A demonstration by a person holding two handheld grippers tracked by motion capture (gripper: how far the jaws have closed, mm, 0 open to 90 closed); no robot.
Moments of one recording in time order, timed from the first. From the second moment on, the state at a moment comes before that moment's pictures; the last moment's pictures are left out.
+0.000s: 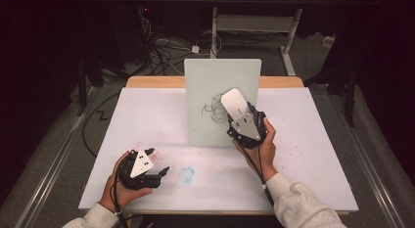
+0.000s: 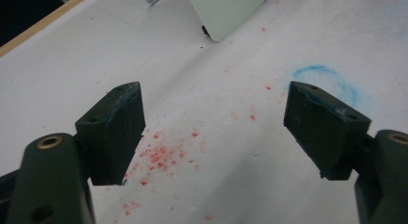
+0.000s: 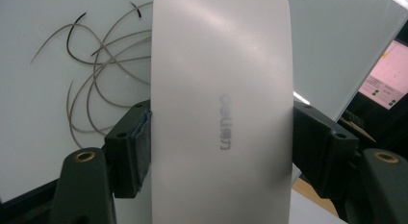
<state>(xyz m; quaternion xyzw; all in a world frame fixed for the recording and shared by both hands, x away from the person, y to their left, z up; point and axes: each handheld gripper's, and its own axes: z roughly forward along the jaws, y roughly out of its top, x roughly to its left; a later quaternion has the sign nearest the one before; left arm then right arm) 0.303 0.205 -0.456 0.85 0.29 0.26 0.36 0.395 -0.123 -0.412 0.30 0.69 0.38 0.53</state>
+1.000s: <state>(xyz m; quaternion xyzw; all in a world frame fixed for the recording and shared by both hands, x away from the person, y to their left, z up) 0.302 0.206 -0.455 0.85 0.28 0.26 0.36 0.382 -0.099 -0.445 0.27 0.72 0.35 0.53</state>
